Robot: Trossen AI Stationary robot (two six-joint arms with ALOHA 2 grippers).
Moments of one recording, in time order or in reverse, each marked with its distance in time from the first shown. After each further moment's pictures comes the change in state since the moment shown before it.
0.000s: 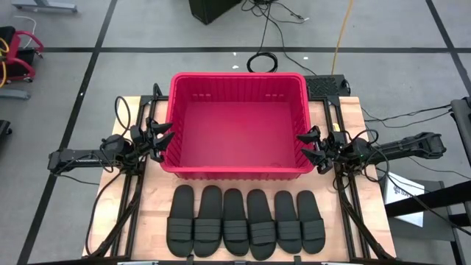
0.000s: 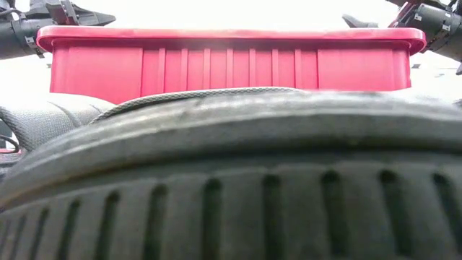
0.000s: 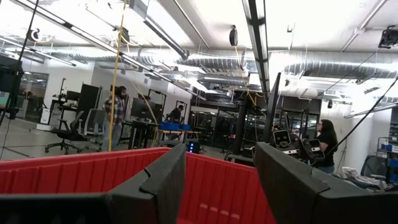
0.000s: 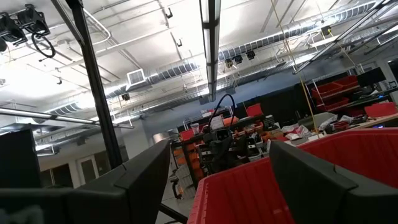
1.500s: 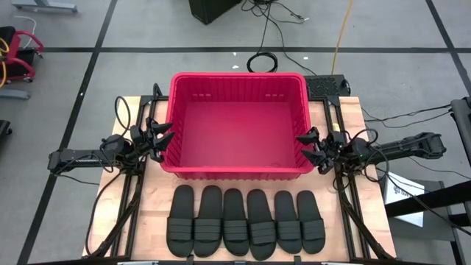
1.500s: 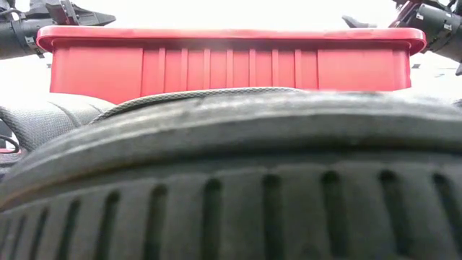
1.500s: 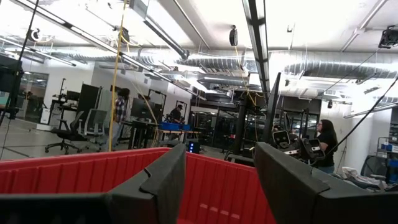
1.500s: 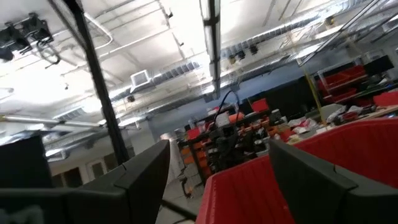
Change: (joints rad) left arm 0.000 0.000 0.000 0.000 0.000 0.000; right arm 0.000 0.000 0.000 -0.026 -0.031 0.064
